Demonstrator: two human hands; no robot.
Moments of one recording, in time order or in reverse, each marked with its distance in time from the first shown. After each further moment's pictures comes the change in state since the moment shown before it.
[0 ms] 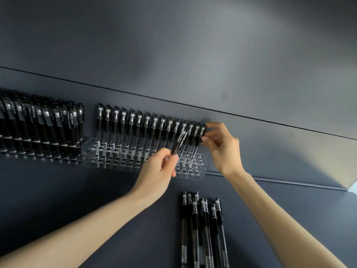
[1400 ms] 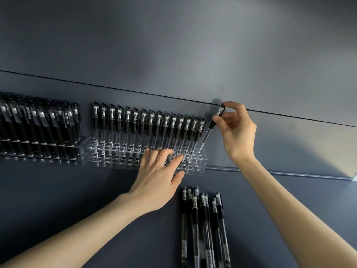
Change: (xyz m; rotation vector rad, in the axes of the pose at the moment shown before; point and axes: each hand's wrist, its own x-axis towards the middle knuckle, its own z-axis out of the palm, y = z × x) left_hand 0.000 -0.025 0.004 1.034 -0.042 0.422; right_hand 0.012 -0.012 -0.022 0.063 0.250 0.014
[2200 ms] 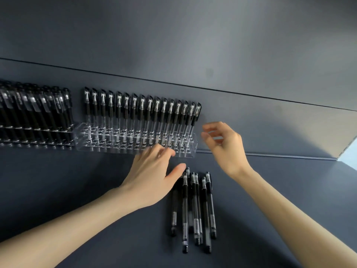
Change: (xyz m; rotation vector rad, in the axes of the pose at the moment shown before) left_hand -0.027 0.035 -0.040 -0.247 -0.229 -0.141; right_hand -0.064 -0.006 -0.028 -0.122 -0.292 0.090
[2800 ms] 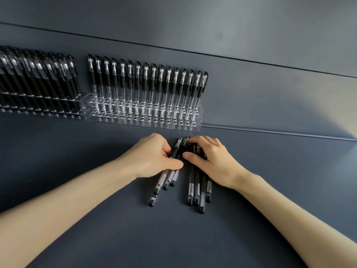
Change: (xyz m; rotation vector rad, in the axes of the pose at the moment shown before) left_hand -0.021 0.014 -0.007 -0.287 -0.248 -0.330; right_hand -0.065 0.010 0.013 -0.277 -0.542 -0.008
